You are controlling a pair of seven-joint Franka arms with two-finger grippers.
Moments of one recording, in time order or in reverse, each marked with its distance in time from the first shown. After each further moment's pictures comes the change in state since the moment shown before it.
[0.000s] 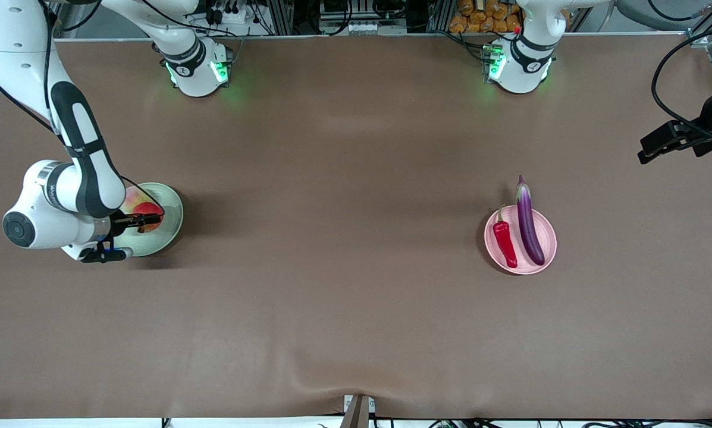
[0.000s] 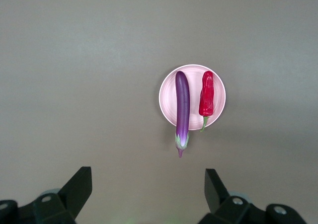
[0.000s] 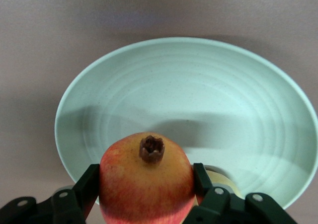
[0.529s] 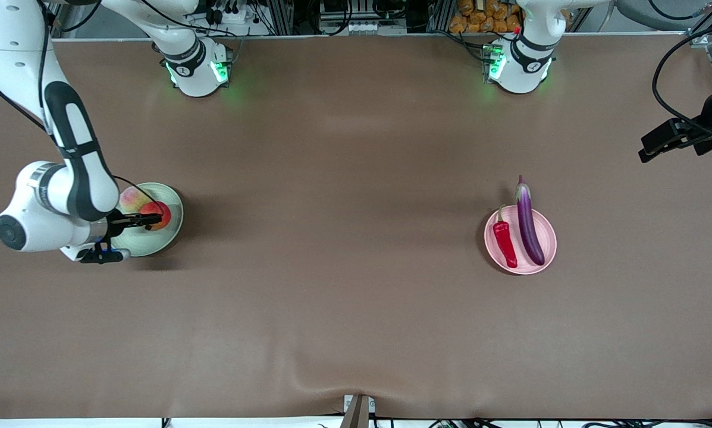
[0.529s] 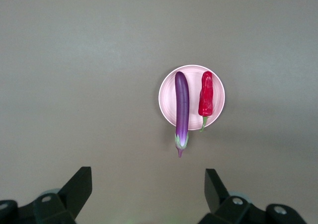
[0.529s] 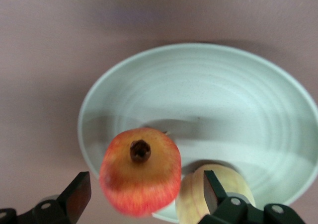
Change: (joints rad) left arm 0.000 -0.008 -0.005 0.000 0.000 0.000 0.000; right arm -0.004 0.001 0.000 0.097 0.033 -0.138 -0.007
